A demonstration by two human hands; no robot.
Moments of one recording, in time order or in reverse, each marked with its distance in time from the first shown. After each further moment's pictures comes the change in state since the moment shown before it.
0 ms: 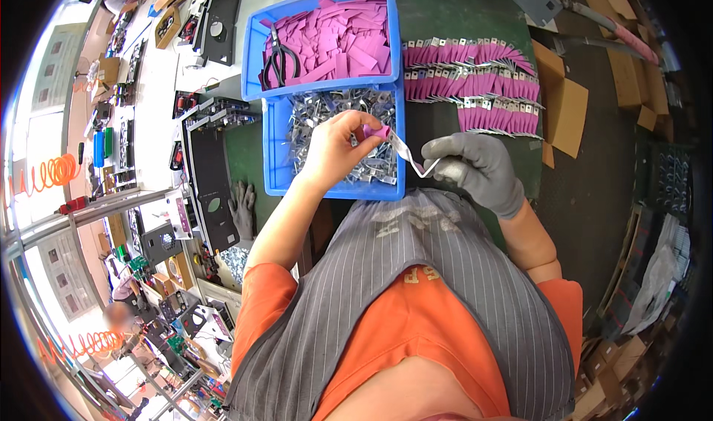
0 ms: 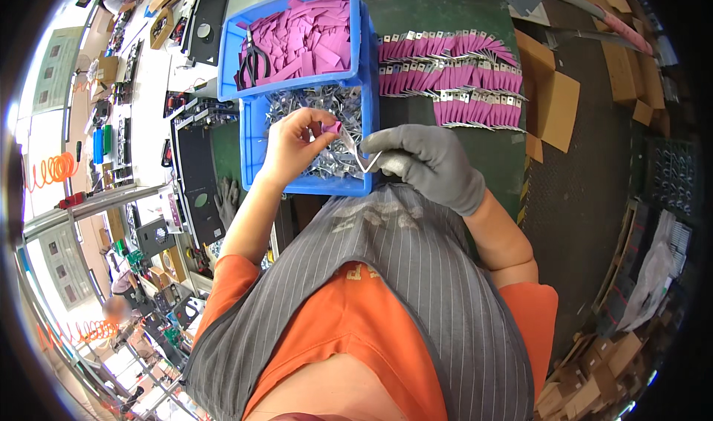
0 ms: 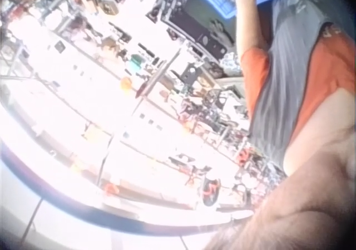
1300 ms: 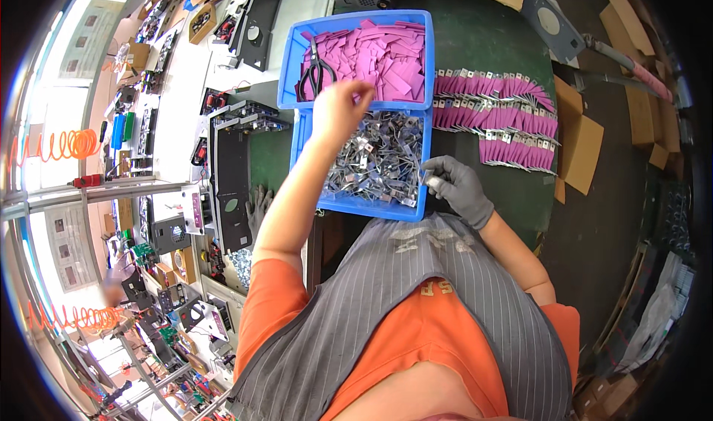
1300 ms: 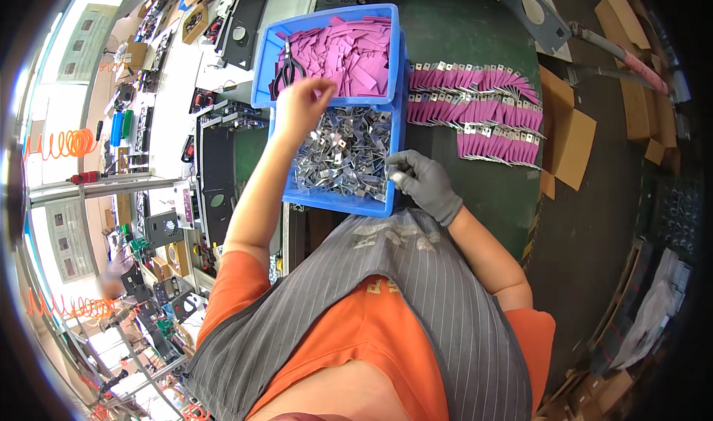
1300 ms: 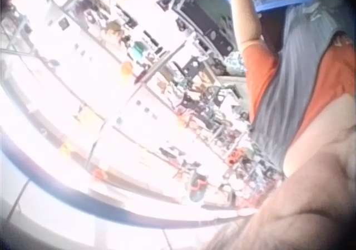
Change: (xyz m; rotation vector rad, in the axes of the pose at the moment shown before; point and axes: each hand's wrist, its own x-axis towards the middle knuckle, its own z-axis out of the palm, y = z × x) left_hand 0.064 -0.047 -0.034 0.358 0.204 -0.049; right_hand -0.006 0.104 0.035 0.217 0.124 0.434
